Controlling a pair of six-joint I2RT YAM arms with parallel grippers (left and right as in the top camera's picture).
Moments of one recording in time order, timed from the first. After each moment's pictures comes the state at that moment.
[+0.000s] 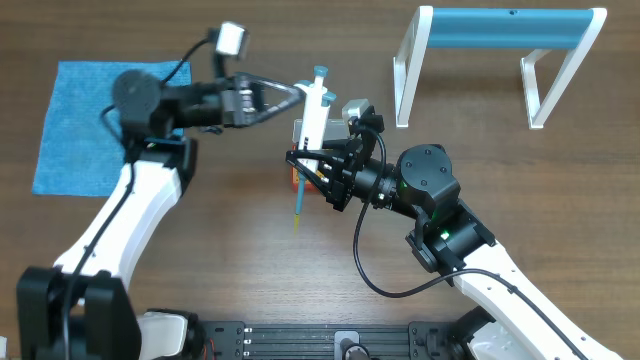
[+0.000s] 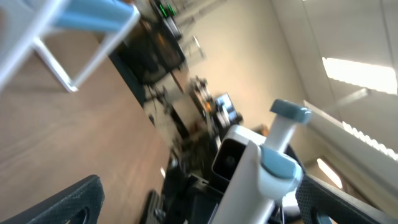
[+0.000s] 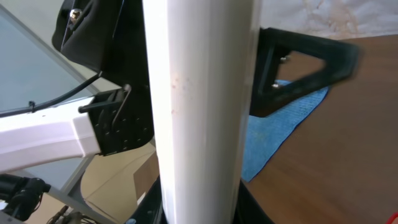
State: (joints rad) left arm -0.11 1.51 0.94 0.89 1.38 -1.39; right arm 0.58 1.13 0.72 0.34 -0.59 0.64
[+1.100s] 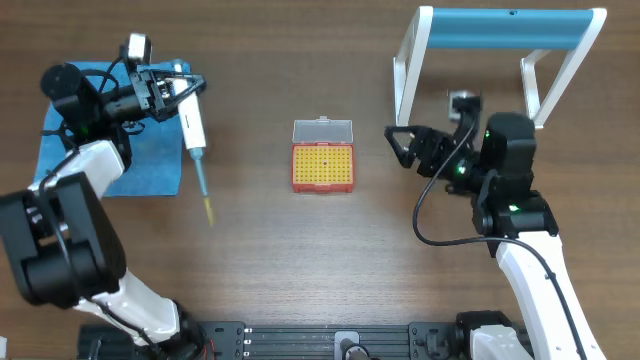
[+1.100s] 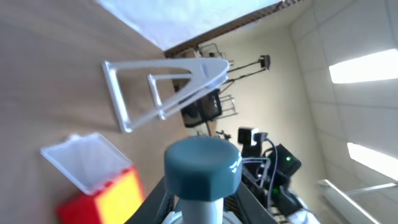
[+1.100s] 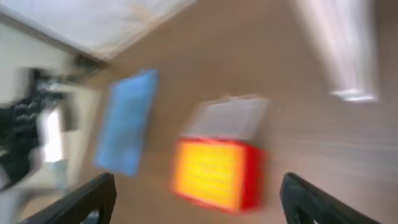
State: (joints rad) left arm 0.35 1.86 0.97 0.81 1.53 -1.18; right arm 0.04 1.13 0.73 -0.23 -0.60 0.54
